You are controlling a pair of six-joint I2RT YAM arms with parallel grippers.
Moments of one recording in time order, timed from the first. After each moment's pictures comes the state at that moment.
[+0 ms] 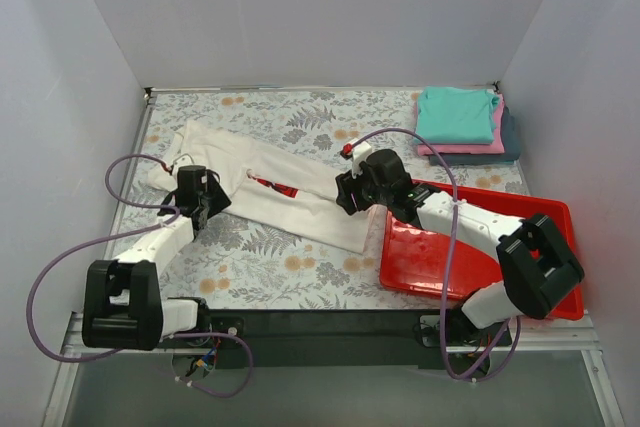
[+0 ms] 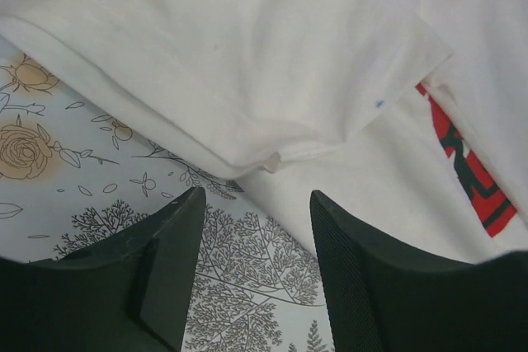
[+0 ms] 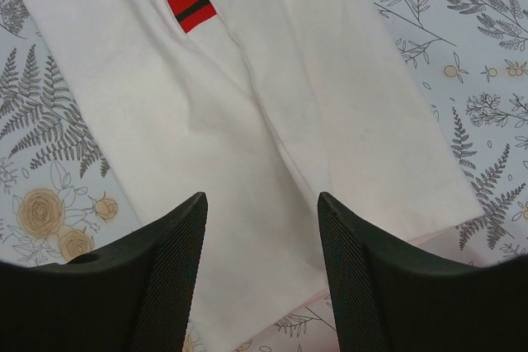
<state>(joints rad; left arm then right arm) -0.06 1.28 0.57 -0.08 -0.18 -0.55 0.70 1.45 0.85 -0.01 -0.13 0.07</state>
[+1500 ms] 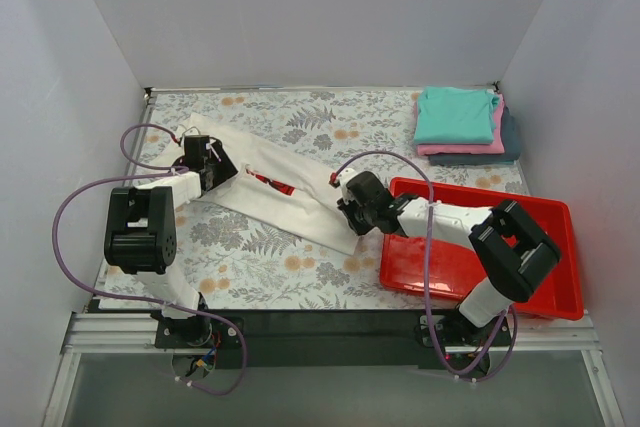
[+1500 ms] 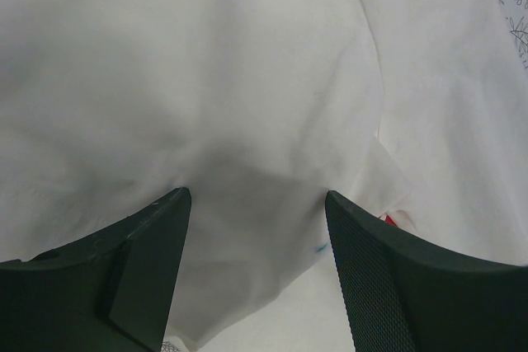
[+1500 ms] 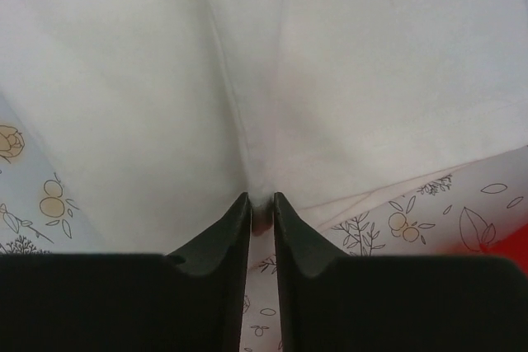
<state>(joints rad) -0.01 1.72 0.89 0.04 -0.09 -0.53 0.79 1.58 0.82 -0.14 0.03 0.07</state>
